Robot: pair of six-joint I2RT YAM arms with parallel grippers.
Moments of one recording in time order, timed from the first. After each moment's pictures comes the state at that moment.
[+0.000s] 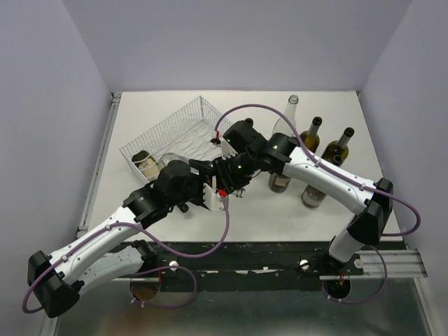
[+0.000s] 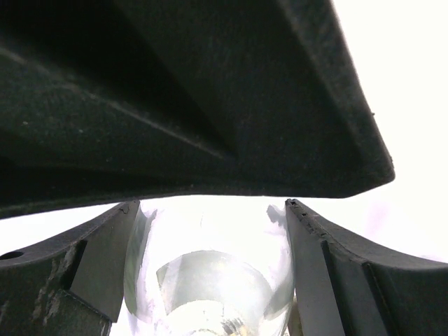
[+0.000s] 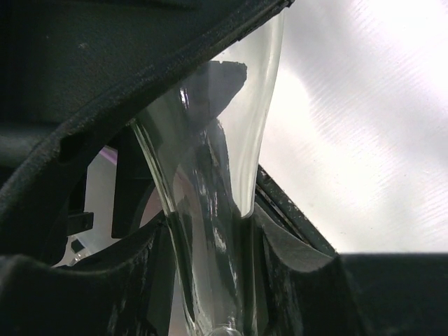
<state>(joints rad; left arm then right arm) -0.79 0.87 0.74 -0.36 0.13 1.11 0.96 1.64 1.62 -0.94 -0.31 0.42</state>
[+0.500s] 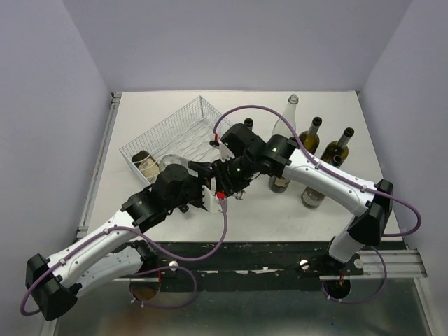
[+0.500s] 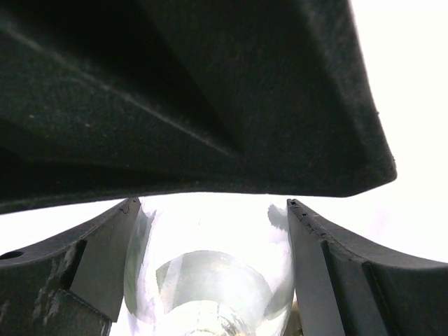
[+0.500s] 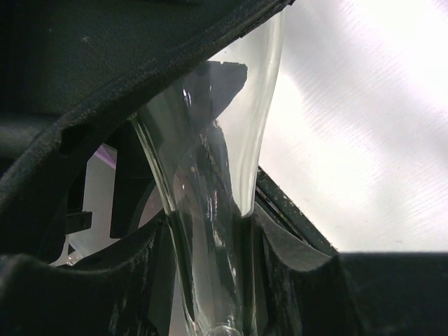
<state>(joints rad) -0.80 0.84 0.70 -0.32 0.12 1.07 0.97 1.64 1.64 -0.97 -0.26 0.42</state>
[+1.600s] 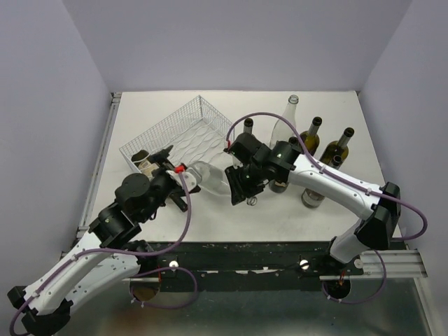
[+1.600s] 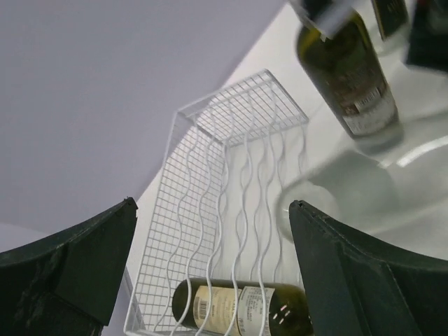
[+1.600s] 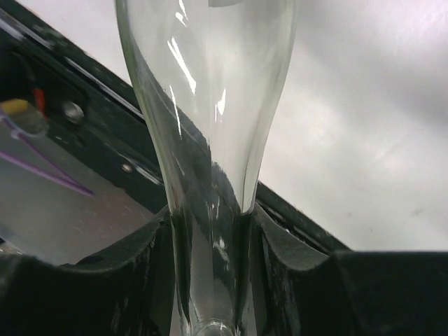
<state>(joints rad) -0.80 0.56 0.73 -0.28 -0.19 0.66 0.98 1.56 1.51 -1.00 -0.14 0.47</state>
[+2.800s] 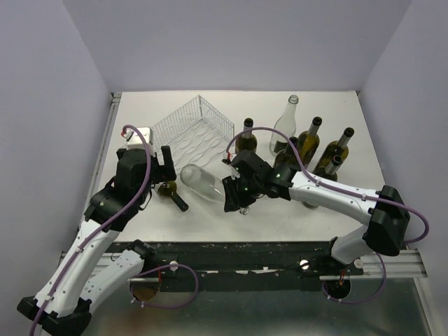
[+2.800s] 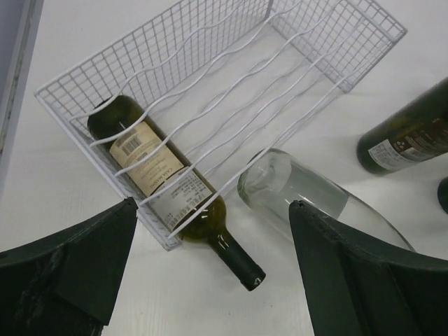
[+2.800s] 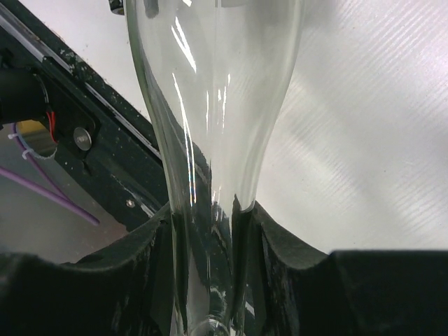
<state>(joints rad) -0.56 0.71 0.98 -0.68 -0.43 -0.29 1.00 1.49 1.17 -0.60 -0.17 0.49</state>
